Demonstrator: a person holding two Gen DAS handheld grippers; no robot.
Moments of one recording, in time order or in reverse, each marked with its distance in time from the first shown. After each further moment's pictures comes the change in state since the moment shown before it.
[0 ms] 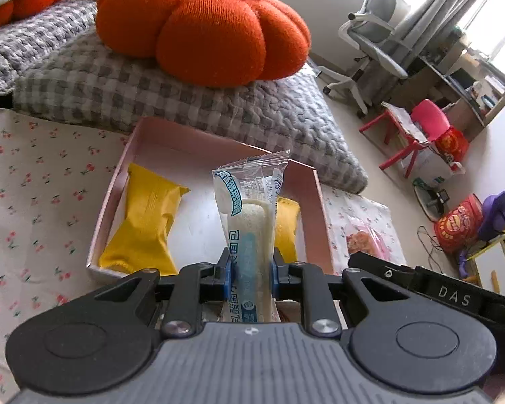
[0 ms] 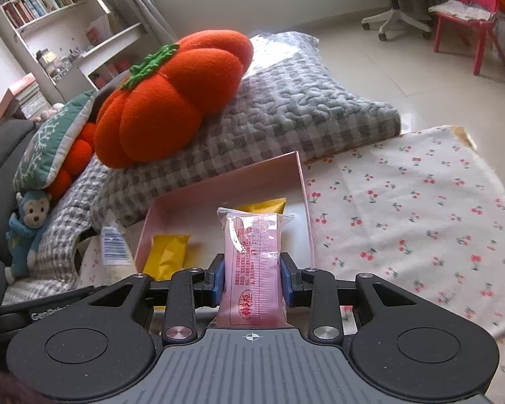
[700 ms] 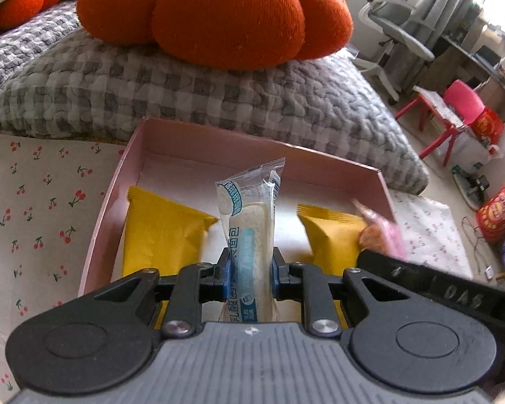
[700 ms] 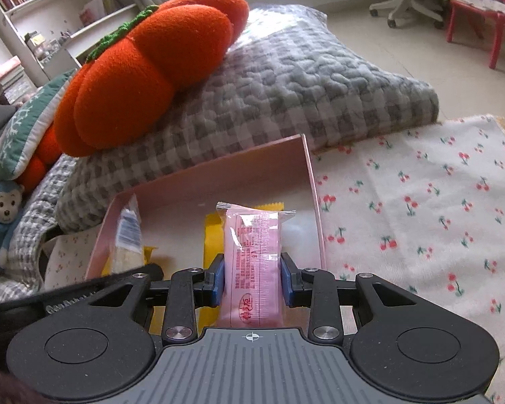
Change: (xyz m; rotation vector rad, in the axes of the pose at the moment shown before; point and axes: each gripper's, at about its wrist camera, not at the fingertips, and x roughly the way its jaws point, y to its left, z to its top) left arm 0.050 0.013 0.014 0.077 0.012 0.124; right arm 0.094 -0.010 0.013 -0.030 0.036 -0.017
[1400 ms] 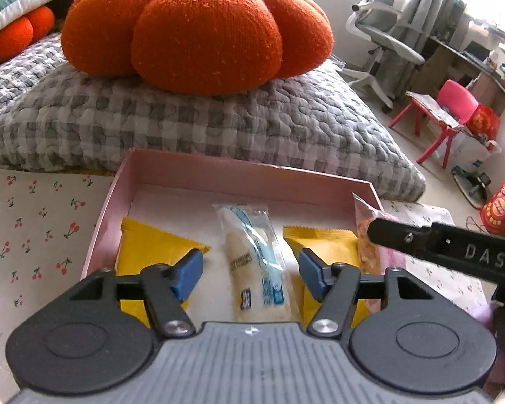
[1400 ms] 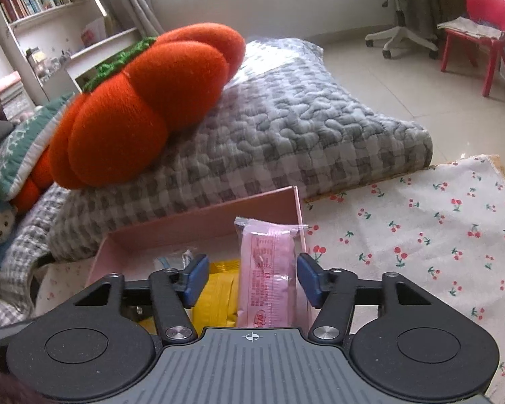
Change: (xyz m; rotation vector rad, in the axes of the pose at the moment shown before) left arm -0.014 -0.013 0.003 0.060 -0.073 0.010; right arm -0.007 -0.001 0.020 -0.021 -0.109 -0.029
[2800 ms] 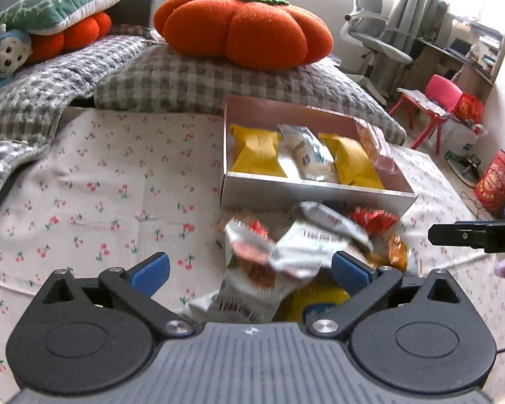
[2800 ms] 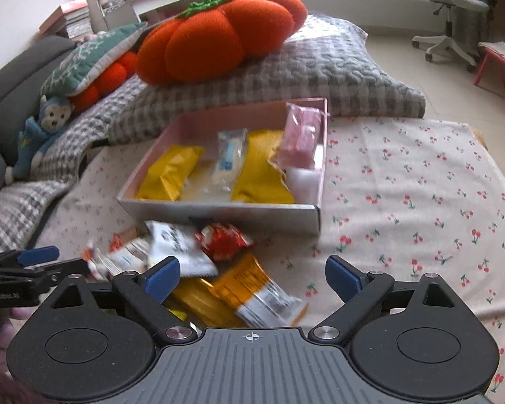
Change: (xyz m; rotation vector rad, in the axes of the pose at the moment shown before) left arm -0.105 0.060 -0.120 0.048 -0.068 0.024; right arm -0.108 0.007 -0.108 -0.236 0.118 0.064
